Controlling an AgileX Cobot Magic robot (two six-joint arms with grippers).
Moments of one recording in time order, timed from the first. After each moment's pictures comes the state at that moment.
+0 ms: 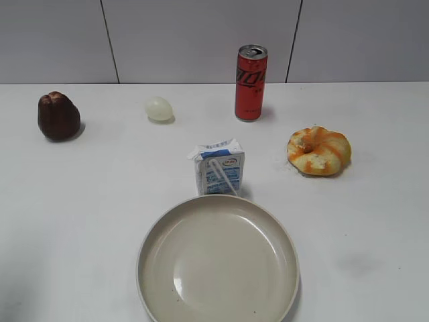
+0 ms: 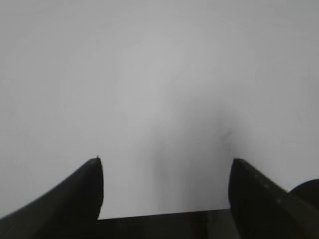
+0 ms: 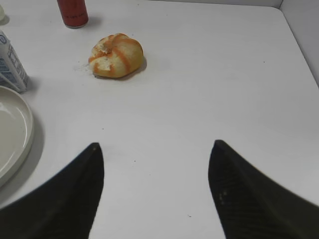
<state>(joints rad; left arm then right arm) -0.16 0.92 -0.69 -0.02 1.06 0.05 0.12 0.00 -0.41 0.02 0.94 0.03</state>
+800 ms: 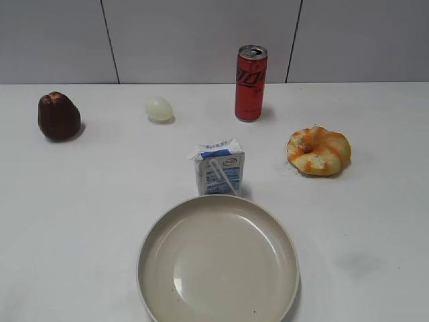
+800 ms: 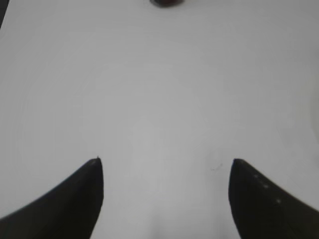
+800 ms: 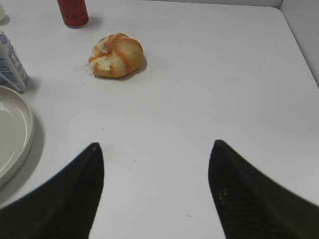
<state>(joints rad) -0.16 0.26 -0.50 -0.03 1.07 0.02 0.12 0.00 -0.41 0.02 0.94 0.03</state>
